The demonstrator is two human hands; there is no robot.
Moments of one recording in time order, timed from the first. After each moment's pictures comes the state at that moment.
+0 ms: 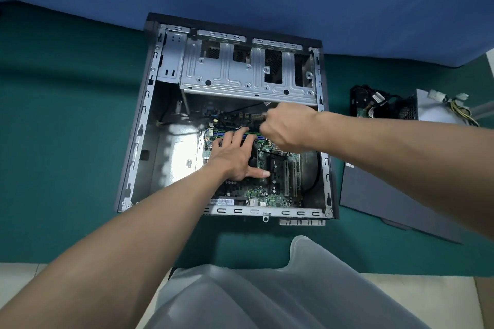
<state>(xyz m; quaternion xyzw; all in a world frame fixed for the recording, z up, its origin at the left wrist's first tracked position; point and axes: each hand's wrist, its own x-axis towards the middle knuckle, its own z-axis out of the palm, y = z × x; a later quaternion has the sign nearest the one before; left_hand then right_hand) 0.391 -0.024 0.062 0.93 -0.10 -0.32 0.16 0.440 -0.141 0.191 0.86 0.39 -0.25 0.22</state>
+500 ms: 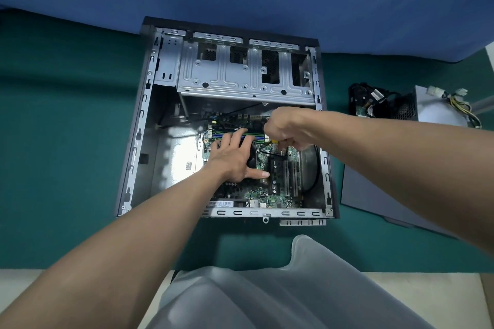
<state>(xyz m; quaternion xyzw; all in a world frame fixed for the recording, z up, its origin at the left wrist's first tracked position) 0.391 -0.022 0.067 0.92 -0.11 -0.33 0.17 0.443 -0.125 0.190 0.87 -0.07 -0.49 -0.05</state>
